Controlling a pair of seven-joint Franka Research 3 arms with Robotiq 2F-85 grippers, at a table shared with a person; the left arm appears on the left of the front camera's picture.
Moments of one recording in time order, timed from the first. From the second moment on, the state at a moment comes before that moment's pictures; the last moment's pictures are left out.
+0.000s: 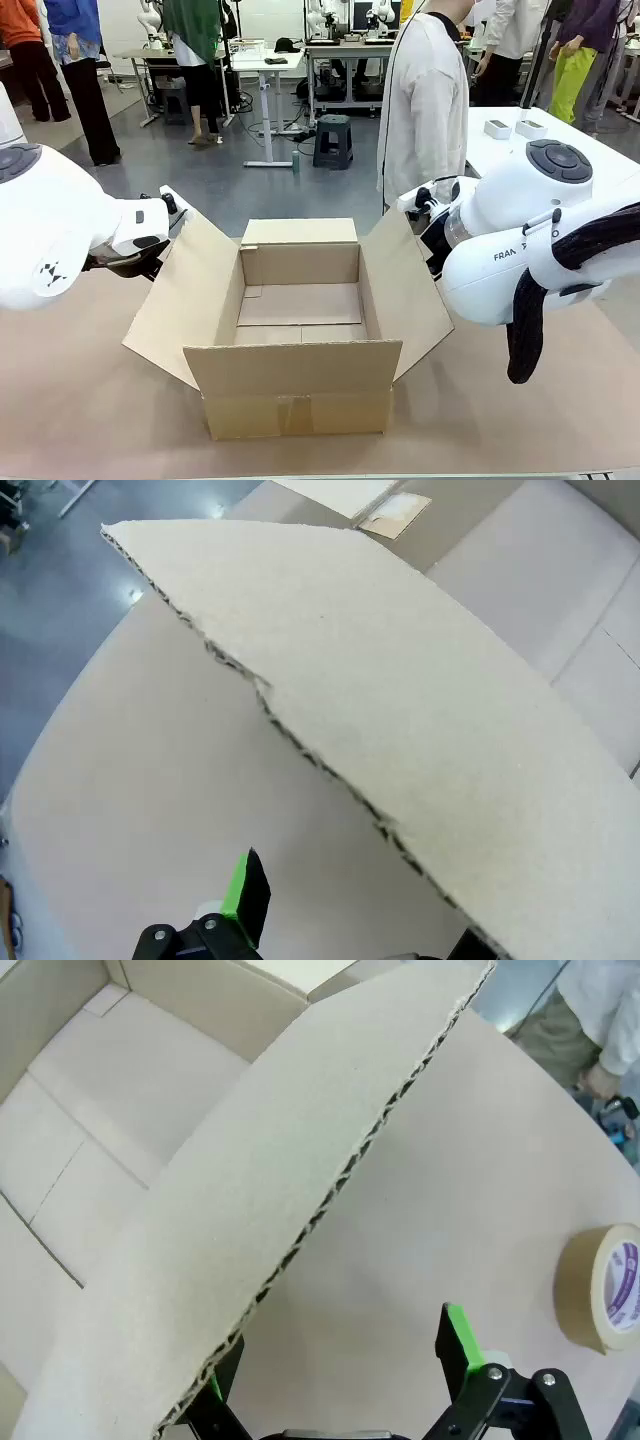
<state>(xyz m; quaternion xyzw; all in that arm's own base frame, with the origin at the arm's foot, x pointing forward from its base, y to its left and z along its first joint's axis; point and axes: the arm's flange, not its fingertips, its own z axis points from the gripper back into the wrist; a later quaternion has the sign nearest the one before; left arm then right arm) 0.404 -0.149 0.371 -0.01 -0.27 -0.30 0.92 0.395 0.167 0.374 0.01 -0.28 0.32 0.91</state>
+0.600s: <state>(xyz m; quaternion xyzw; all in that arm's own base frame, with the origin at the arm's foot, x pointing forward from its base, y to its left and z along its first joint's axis) 0.404 -0.149 0.371 -0.01 -0.27 -0.30 0.92 0.395 0.167 0.374 0.01 -0.28 0.32 0.91</state>
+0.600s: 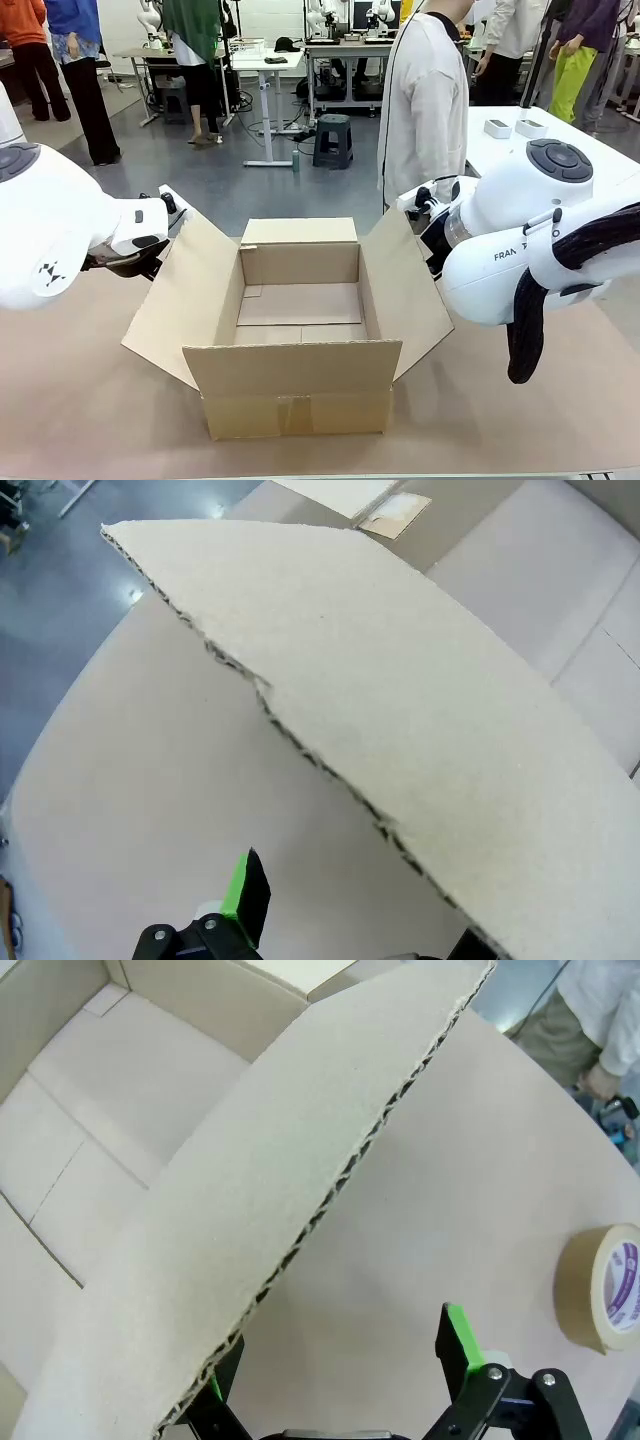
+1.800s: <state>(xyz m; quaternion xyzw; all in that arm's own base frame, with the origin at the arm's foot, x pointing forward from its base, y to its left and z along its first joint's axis) 0.413 -0.110 0.474 0.00 -0.25 -0.34 0.91 0.374 0.143 0.486 -0.01 -0.31 0.31 0.90</state>
